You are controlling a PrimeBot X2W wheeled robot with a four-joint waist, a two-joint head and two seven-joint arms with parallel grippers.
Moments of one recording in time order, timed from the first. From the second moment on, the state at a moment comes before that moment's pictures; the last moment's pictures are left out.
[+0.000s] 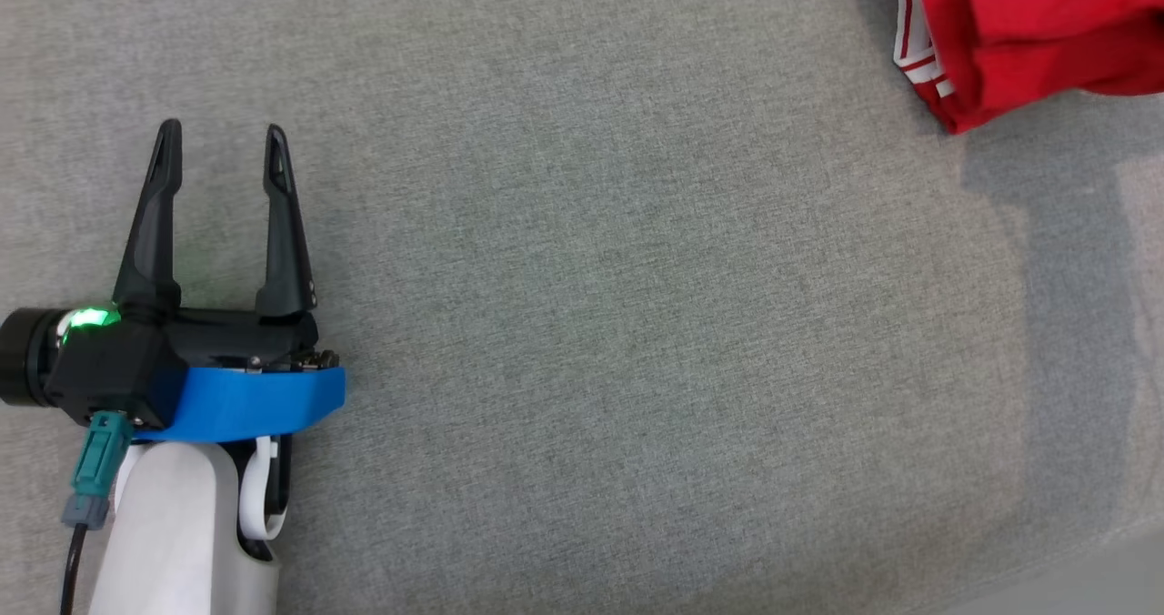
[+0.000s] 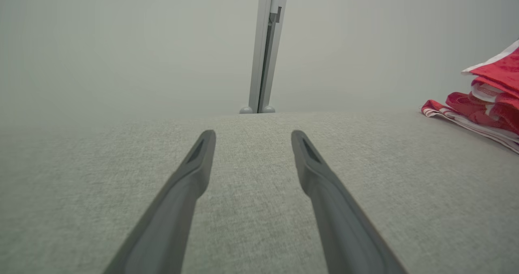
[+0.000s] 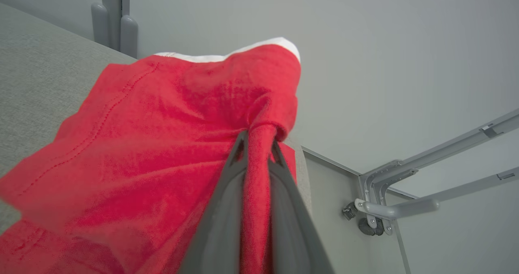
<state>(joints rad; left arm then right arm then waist) -0.31 0.13 -0.06 0.01 -0.09 -0.07 -0.25 -1.04 -0.76 0.54 0.60 0.53 0.13 -0.10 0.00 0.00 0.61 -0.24</state>
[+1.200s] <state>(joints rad) -0.37 0.15 -0.09 -0.09 -0.11 -0.04 -0.22 -1.37 -0.69 0.56 1.20 0.32 0.13 -0.16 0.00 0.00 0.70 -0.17</state>
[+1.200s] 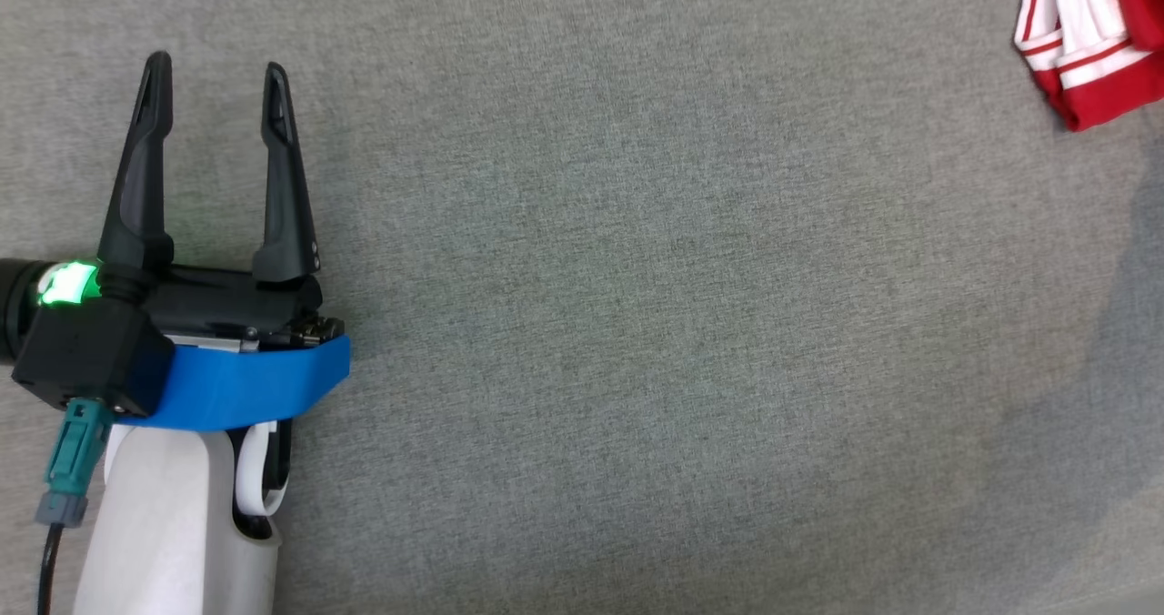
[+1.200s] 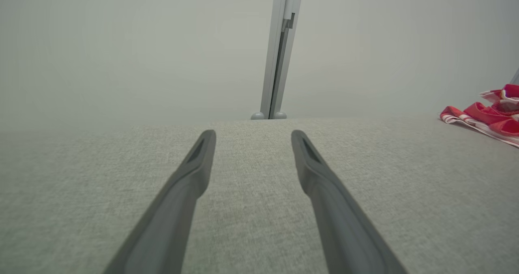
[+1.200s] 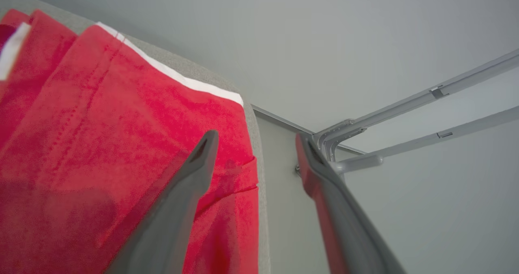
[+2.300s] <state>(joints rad) -0.04 0.08 -0.02 0.13 -0.20 -0.03 -0.26 -0.48 -0.32 0.23 0.50 0.29 0.13 -0.26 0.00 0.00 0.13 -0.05</state>
